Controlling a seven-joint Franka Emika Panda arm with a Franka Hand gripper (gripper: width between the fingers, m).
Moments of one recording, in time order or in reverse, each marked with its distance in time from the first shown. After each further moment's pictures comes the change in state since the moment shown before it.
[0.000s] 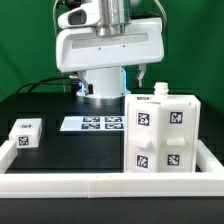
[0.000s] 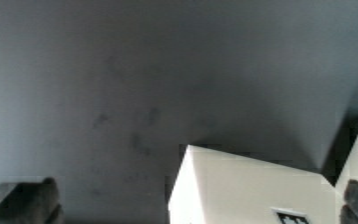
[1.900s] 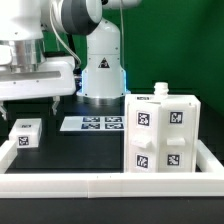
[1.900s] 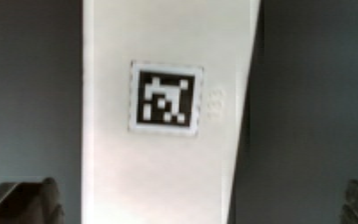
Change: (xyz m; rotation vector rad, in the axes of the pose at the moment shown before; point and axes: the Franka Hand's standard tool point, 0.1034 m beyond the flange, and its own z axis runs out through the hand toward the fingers) arm -0.120 0.159 0.058 -0.038 -0.118 -0.009
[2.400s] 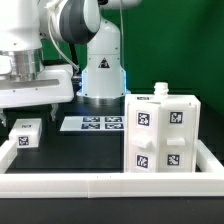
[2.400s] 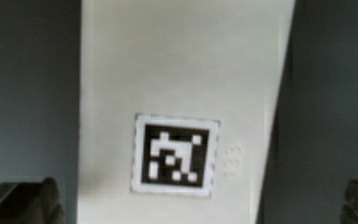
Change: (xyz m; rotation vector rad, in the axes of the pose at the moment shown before) arm -0.012 0.005 0.020 -0.004 -0.021 -0.013
